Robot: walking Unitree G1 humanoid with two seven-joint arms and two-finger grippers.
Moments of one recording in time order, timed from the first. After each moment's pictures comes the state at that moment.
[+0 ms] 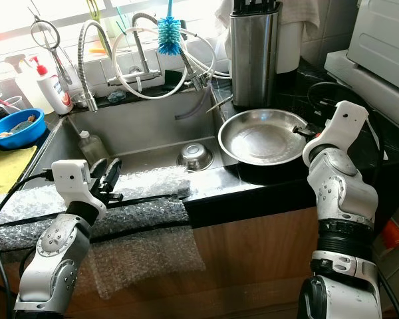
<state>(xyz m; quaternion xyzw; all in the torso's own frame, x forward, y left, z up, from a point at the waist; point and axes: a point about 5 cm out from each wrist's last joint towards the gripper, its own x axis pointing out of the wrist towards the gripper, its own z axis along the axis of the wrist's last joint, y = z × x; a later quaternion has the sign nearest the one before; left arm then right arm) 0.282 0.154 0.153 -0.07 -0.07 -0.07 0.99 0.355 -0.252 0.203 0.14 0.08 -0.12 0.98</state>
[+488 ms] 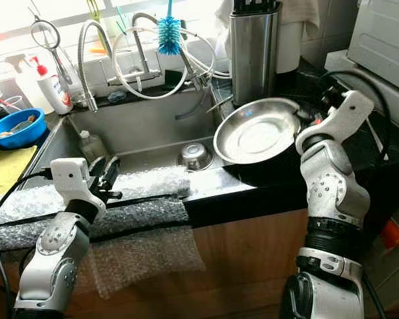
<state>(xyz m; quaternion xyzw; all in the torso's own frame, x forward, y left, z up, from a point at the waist) 0.285 0.157 0.156 -0.07 -0.08 -0.06 0.99 0.356 -0.230 0.240 0.28 -0.06 -0.04 0.96</state>
